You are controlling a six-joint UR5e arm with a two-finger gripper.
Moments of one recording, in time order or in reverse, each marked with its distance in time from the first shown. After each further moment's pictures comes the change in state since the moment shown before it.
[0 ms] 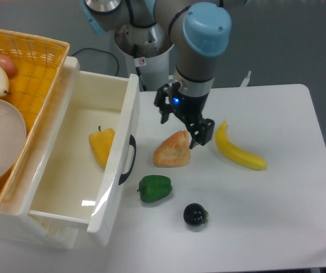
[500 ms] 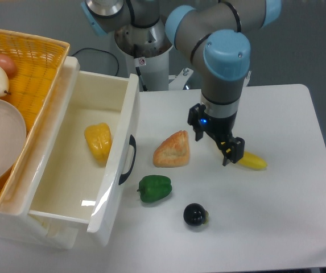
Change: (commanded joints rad) arm 0.023 -0.091 0.014 0.115 0.130 0.089
